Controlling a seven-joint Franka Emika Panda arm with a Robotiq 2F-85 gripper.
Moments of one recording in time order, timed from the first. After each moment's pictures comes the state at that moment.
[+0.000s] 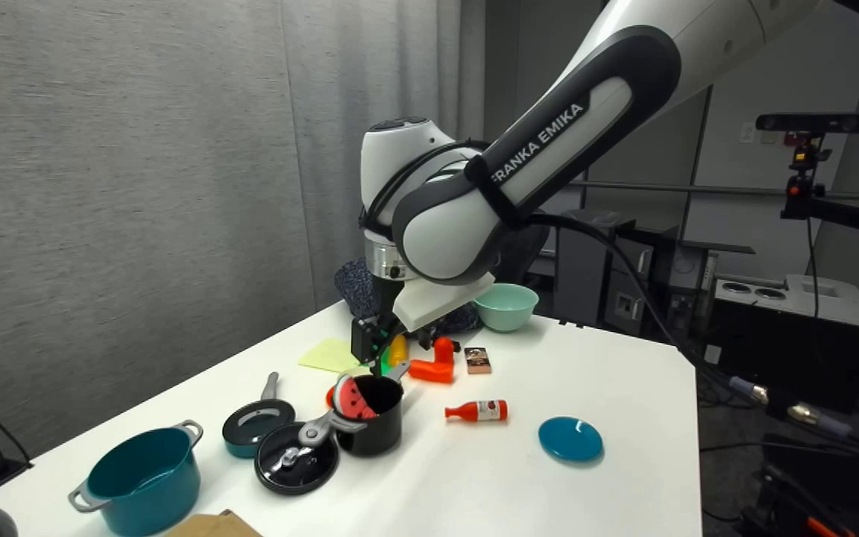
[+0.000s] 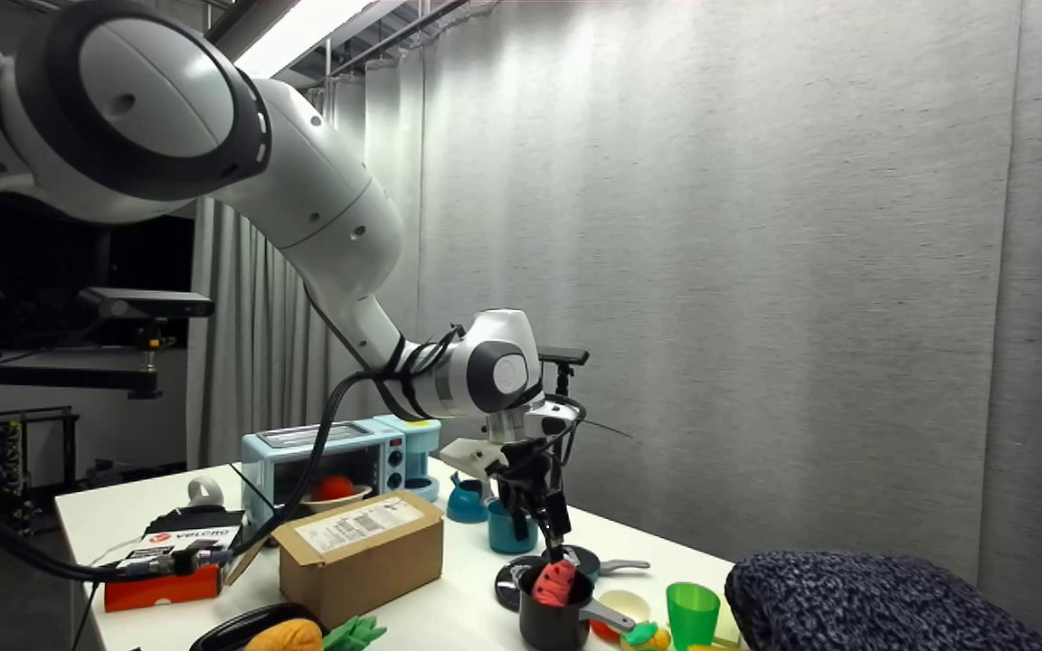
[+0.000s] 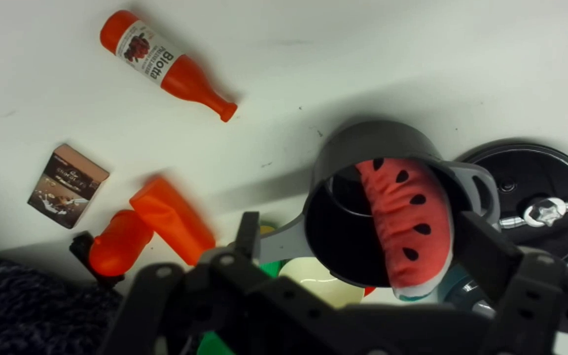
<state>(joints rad) 0.14 0.51 -0.06 -1.76 -0.20 2.41 0.51</state>
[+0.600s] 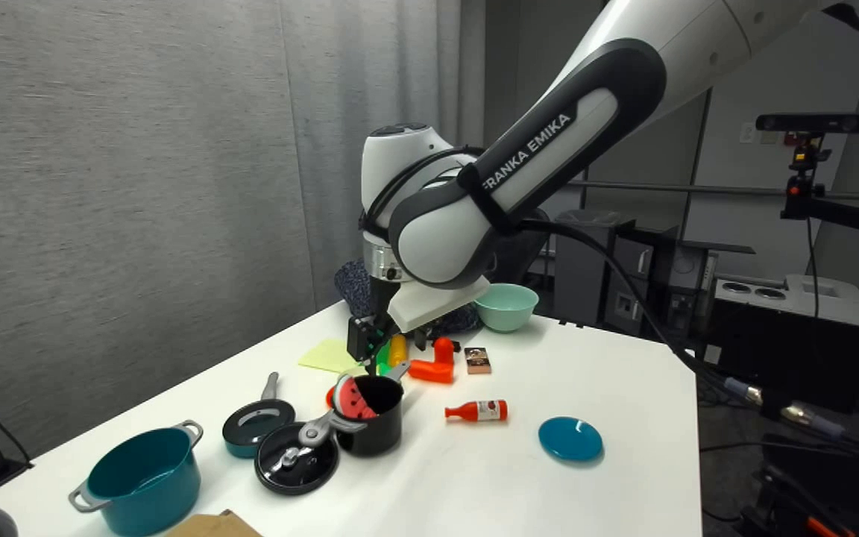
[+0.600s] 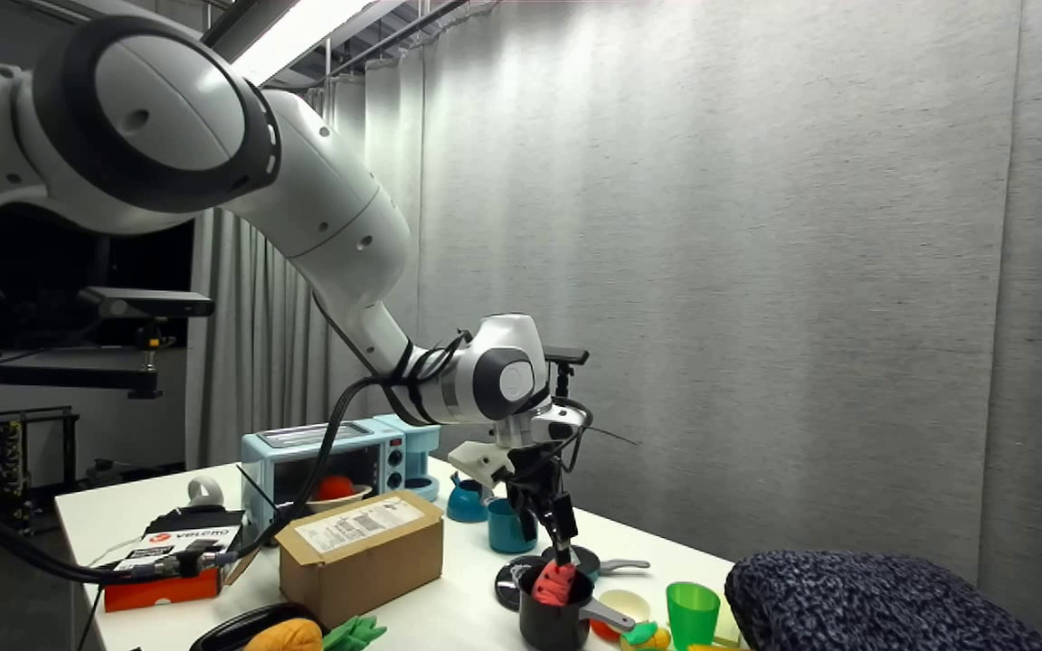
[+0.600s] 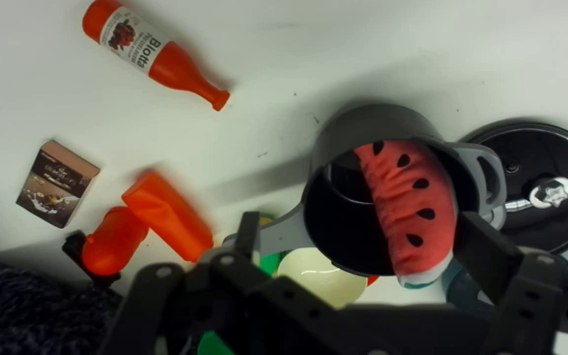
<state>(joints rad) 0.14 0.54 -0.07 -1.74 -0.17 2.44 0.52</state>
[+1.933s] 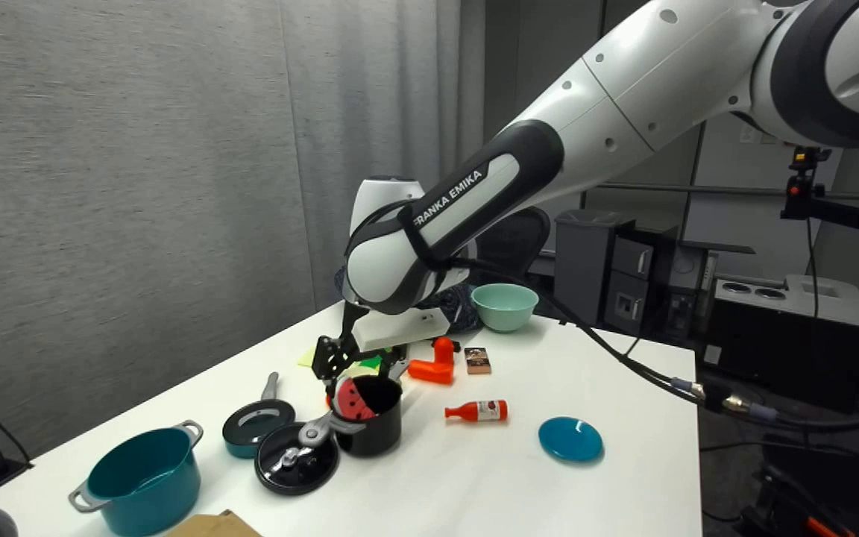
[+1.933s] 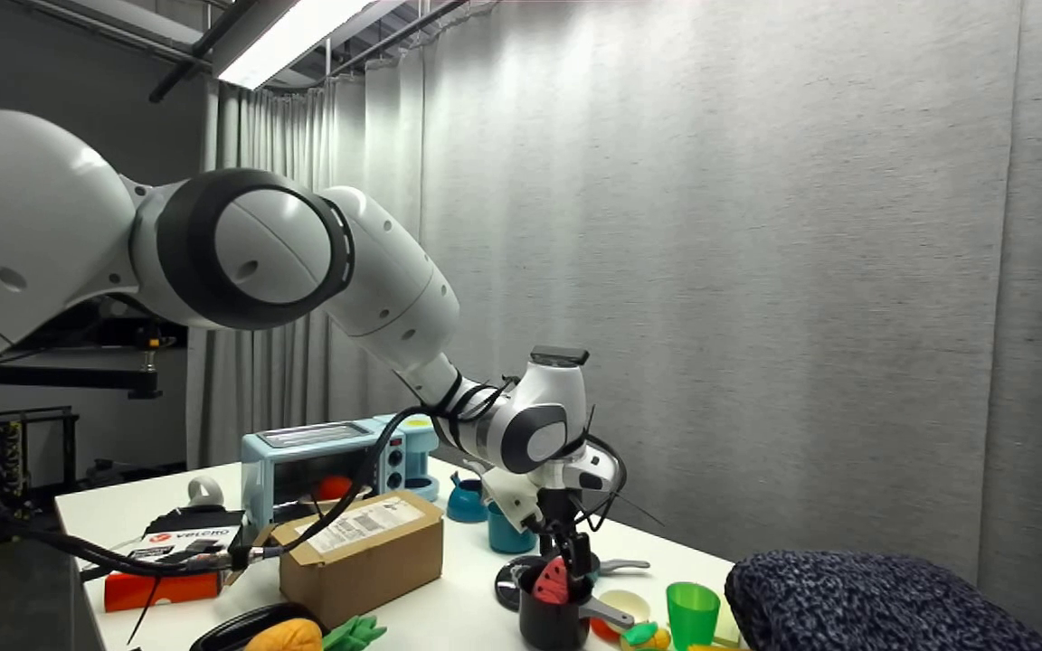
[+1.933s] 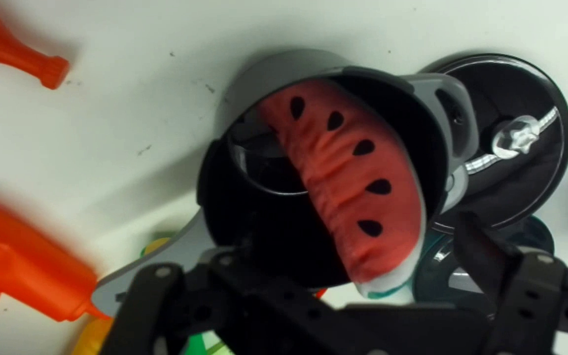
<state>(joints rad) 0.06 0.80 0.00 -1.46 0.10 2.49 0.38</state>
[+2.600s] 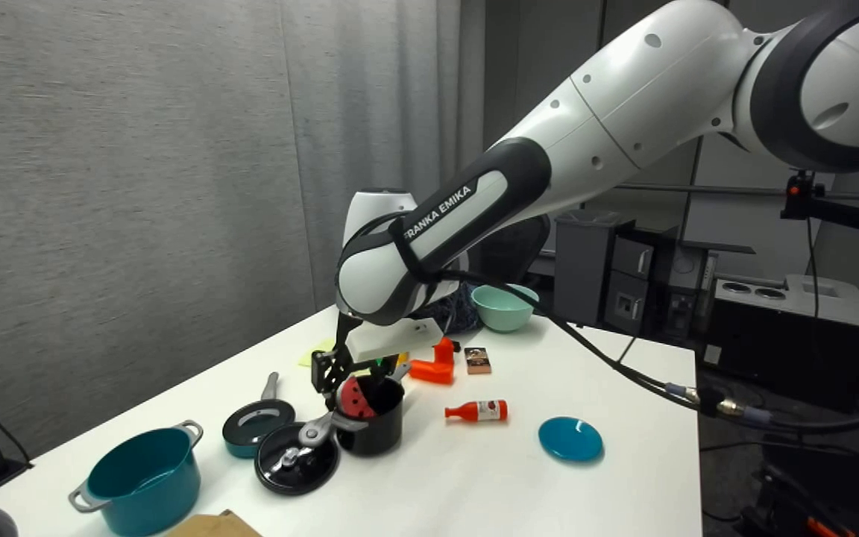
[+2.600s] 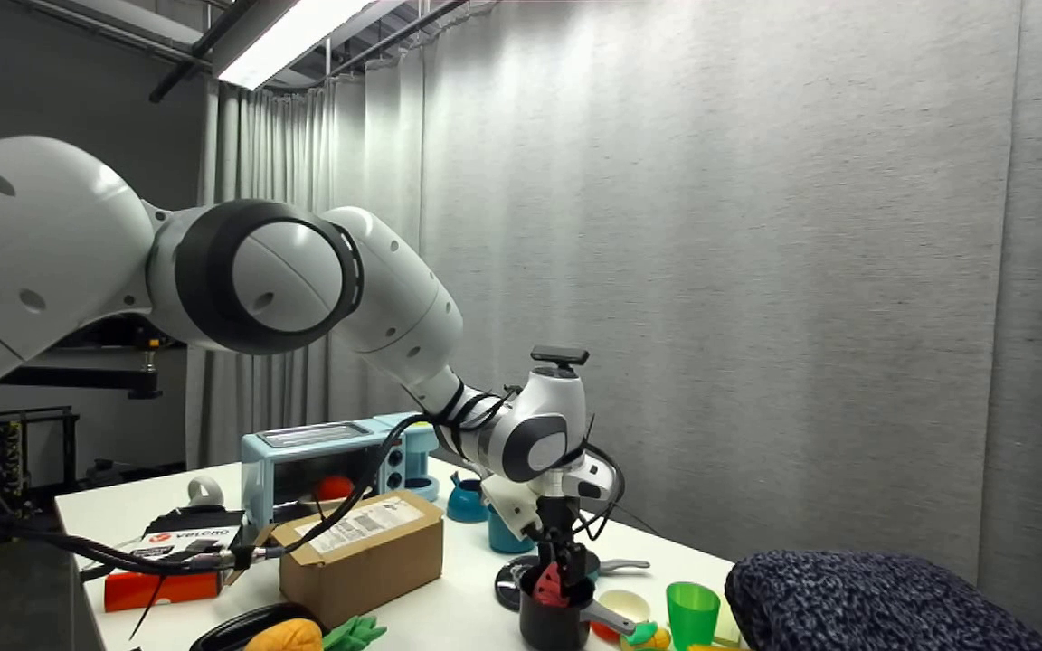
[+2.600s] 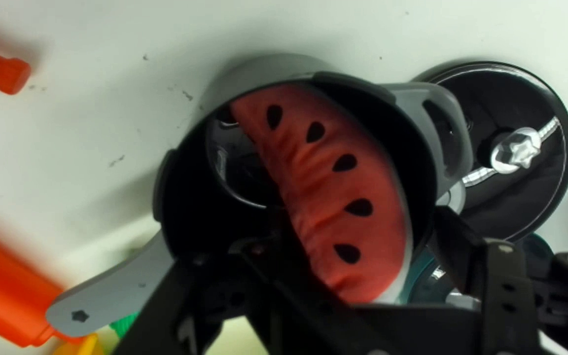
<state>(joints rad) 0.06 0.86 0.01 -1.40 0.11 2.47 0.36</state>
